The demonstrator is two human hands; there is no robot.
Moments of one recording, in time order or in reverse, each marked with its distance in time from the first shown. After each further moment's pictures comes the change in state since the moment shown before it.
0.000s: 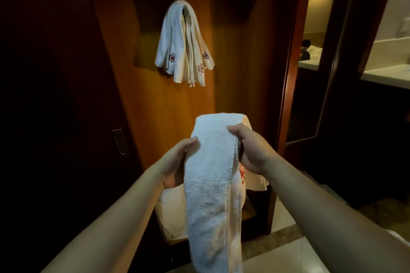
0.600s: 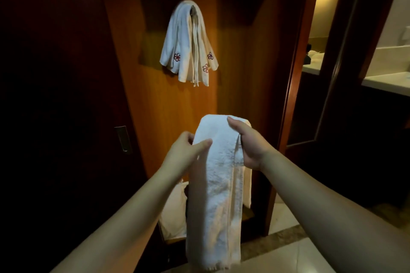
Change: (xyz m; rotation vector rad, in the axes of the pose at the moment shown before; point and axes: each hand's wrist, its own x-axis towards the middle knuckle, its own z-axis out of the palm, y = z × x) left_hand -0.015 0.008 0.022 0.643 0.531 0.298; right_hand 0.012 -0.004 0.016 0.005 -0.116 0.103
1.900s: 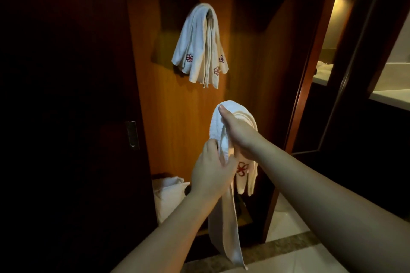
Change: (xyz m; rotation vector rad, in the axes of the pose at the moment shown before) left_hand -0.031 -0.018 0.049 0.150 0.211 0.259; right_hand 0.018 -0.017 0.058 -0.563 0.212 -0.044
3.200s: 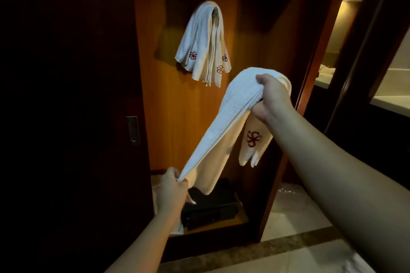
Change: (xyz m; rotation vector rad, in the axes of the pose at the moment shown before) left_hand -0.023 -0.129 0.000 0.110 0.174 -0.445; right_hand 0.010 -0.061 -0.046 0.857 0.355 -0.085
